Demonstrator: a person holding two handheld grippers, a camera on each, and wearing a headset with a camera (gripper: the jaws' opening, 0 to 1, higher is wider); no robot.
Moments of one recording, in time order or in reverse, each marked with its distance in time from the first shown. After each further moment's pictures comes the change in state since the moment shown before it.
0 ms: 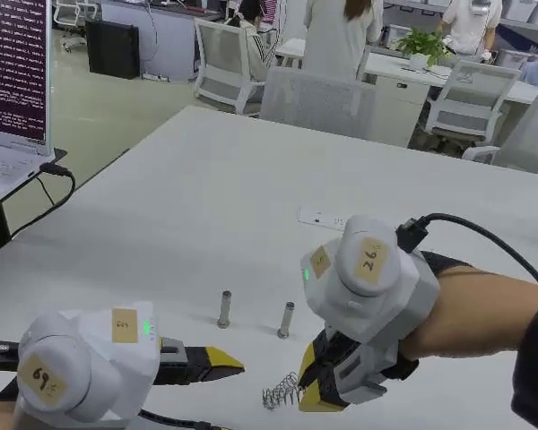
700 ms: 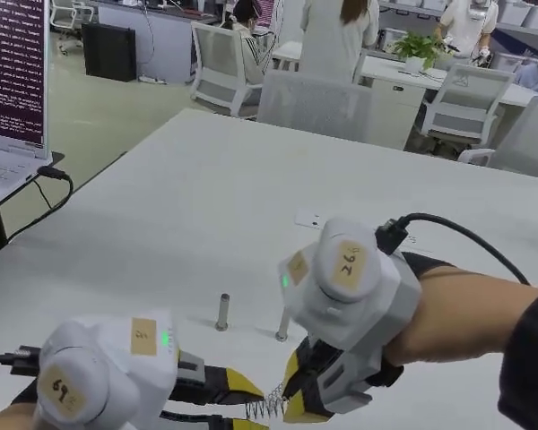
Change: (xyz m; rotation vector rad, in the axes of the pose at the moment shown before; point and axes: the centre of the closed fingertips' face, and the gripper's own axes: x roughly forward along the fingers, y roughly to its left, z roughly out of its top) left arm 0.007 -0.006 0.002 0.057 -0.001 -0.032; right arm 0.004 0.010 0.014 -0.028 0.009 0.025
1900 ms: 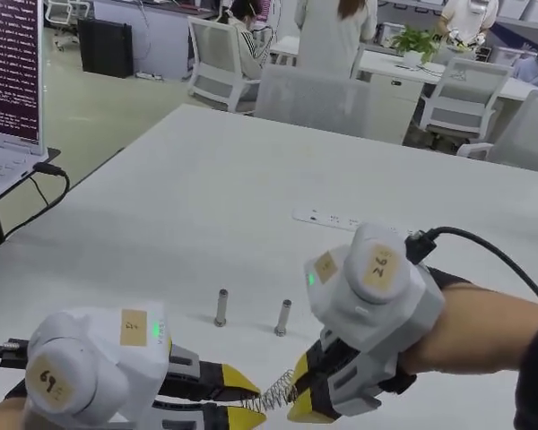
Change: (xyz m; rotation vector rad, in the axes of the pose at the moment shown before) left arm -0.004 0.001 0.002 -0.015 -0.010 -0.003; right arm 0.000 -0.001 -0.007 0.073 -0.102 -0.017
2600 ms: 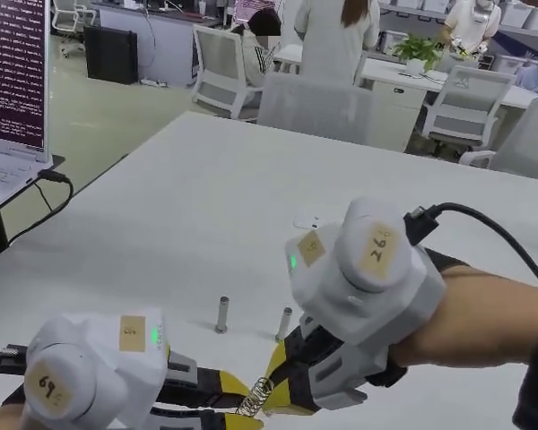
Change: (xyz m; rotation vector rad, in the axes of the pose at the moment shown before) left arm -0.002 0.001 0.001 -0.008 0.003 0.011; right arm -0.017 0.009 0.040 -0.100 -0.036 -0.025
